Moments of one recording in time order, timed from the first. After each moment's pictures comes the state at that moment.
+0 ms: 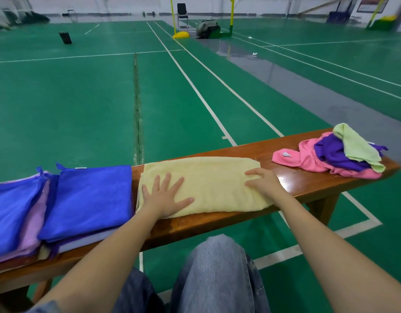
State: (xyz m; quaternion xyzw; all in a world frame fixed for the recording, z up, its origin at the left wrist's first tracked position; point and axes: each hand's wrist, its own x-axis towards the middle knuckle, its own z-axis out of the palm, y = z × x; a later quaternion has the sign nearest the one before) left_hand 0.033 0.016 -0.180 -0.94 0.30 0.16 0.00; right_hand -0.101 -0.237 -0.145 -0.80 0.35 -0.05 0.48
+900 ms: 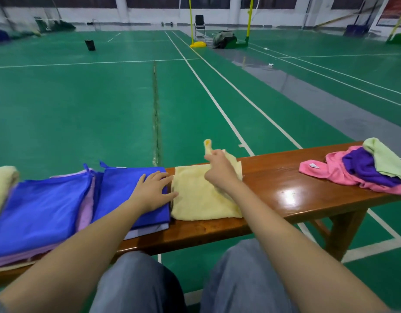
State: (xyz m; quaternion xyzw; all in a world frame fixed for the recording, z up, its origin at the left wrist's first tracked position) left_hand 0.082 0.117 -0.141 -0.94 0.33 0.06 -0.06; right_hand 0.000 -0.068 -0.089 -0.94 0.16 -0.08 0.30
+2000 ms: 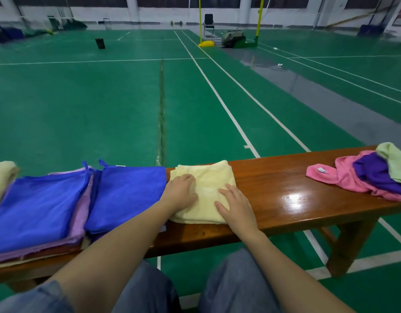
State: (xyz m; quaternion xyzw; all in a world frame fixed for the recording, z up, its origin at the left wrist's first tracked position) left_hand 0.062 0.048 -0.151 -0.94 0.32 0.09 -0.10; right_hand -0.056 -0.097 -0.190 -0.95 0.15 -0.08 0.25
